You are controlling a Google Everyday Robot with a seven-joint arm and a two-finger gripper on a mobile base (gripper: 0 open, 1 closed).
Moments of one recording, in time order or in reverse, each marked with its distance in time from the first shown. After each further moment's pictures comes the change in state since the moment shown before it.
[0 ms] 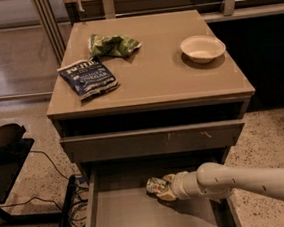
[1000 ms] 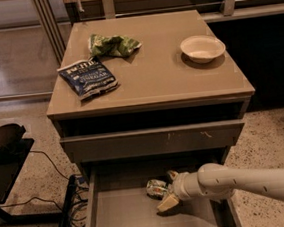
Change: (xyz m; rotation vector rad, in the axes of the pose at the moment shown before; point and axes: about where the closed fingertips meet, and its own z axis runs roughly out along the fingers) arm 0.000 0.000 0.000 0.000 0.000 0.000
